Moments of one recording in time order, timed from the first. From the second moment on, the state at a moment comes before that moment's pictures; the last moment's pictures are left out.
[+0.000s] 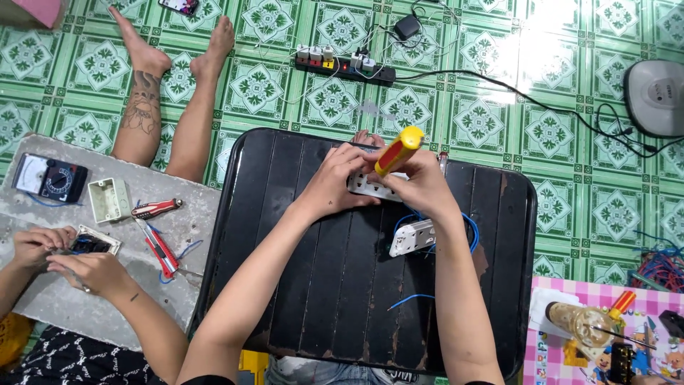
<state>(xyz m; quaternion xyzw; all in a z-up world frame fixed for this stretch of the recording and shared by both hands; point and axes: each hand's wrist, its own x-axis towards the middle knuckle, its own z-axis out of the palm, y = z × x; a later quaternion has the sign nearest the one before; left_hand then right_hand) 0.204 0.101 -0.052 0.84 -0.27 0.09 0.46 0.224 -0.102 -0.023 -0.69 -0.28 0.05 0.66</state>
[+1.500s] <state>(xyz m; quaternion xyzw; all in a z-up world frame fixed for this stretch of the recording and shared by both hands) 0.198 0.092 -0.058 0.83 -0.33 0.24 0.38 0.219 -0.102 -0.009 -0.70 -0.30 0.05 0.64</state>
